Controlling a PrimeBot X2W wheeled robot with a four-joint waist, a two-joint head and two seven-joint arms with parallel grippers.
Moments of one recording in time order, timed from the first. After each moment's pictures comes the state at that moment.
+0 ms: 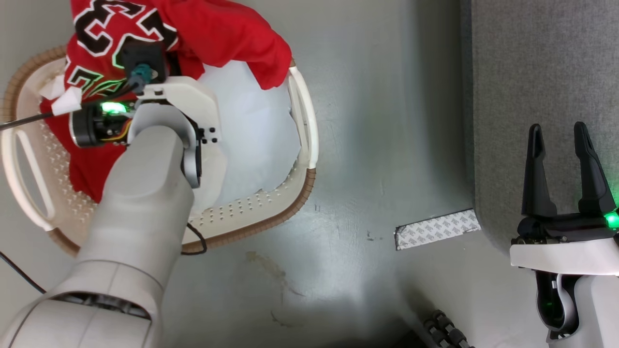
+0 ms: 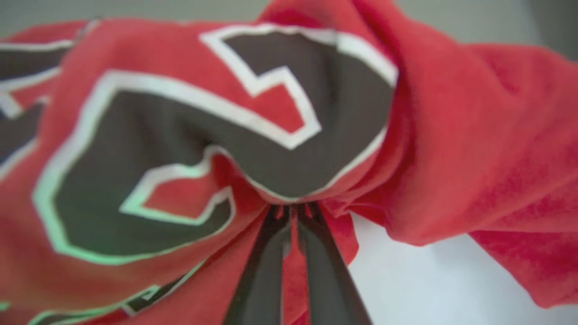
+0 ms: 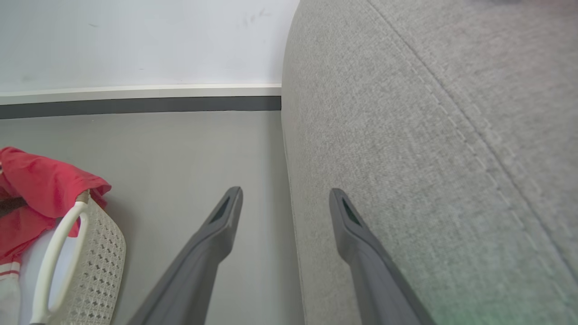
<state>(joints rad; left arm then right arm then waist) -1.20 0.06 -0.29 1.22 -0.20 0.24 -0.26 -0.35 -0.05 0.03 0.08 0.29 0.12 -0.27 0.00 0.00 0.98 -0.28</state>
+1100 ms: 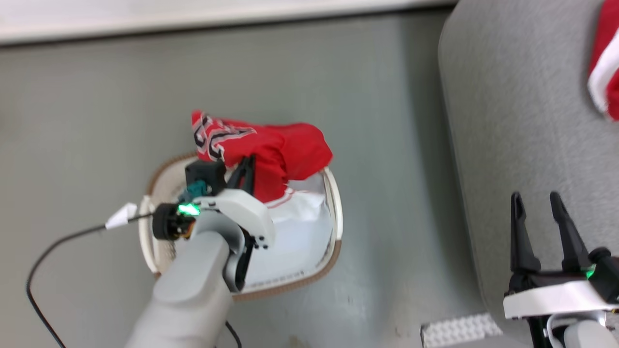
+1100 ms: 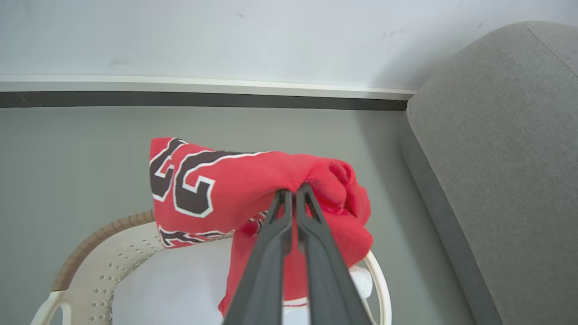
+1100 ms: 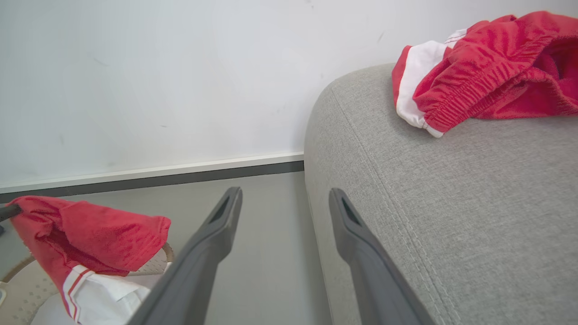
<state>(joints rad) -0.80 0.05 -0.49 0.91 -0.47 0.09 -0.26 -0.24 -0.05 -0.01 0.22 0.28 0.13 -0.26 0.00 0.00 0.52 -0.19</state>
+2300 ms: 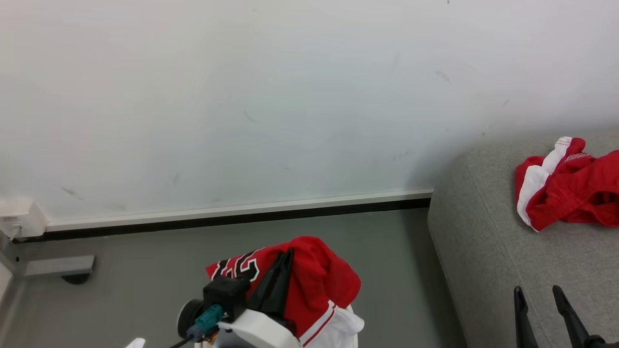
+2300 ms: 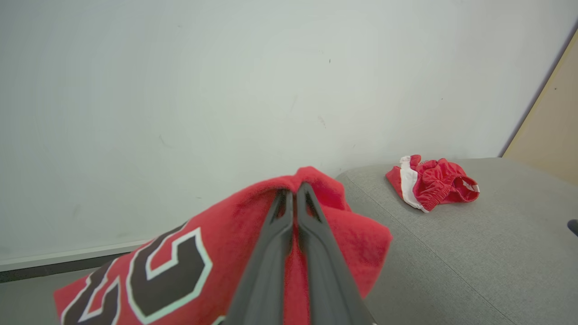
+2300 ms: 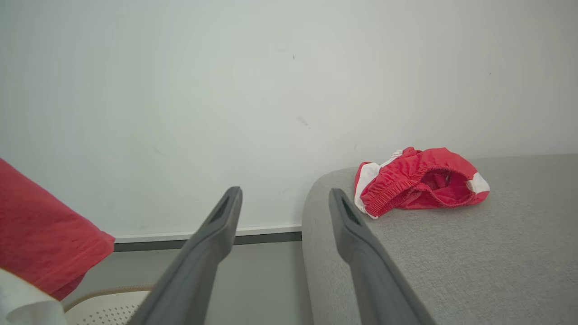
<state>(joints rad) -0.24 0.10 -0.52 0.26 -0.40 0.10 -0.24 0.06 -0.05 -0.05 0.17 0.18 0.13 -0.26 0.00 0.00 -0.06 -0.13</state>
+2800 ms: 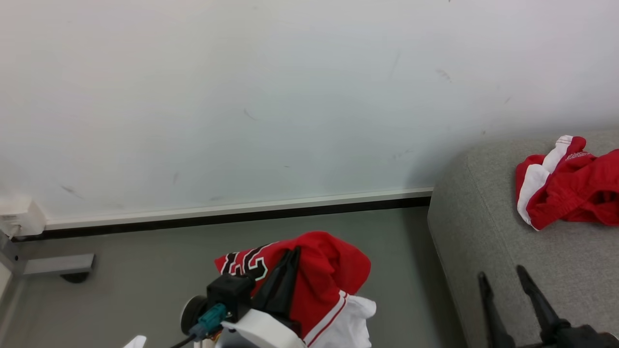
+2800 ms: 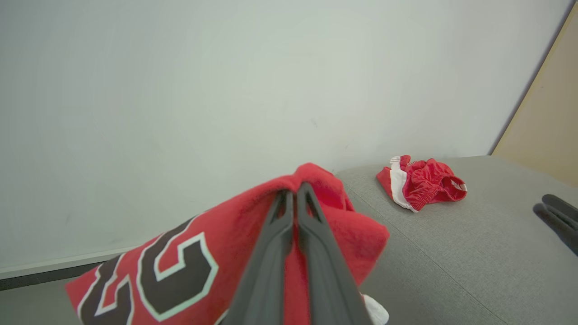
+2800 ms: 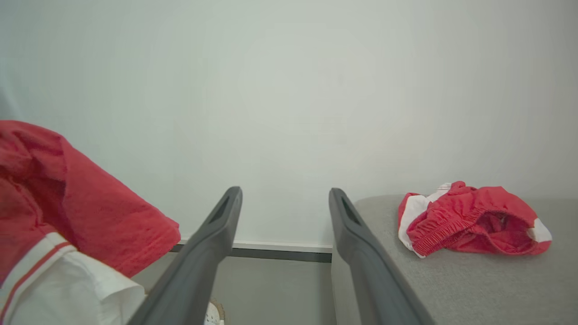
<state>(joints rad) -0.23 0.12 -0.54 0.18 -0.40 0.12 -0.19 0.03 -0.07 0.06 0.13 0.17 0.13 -0.26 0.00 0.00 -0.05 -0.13</state>
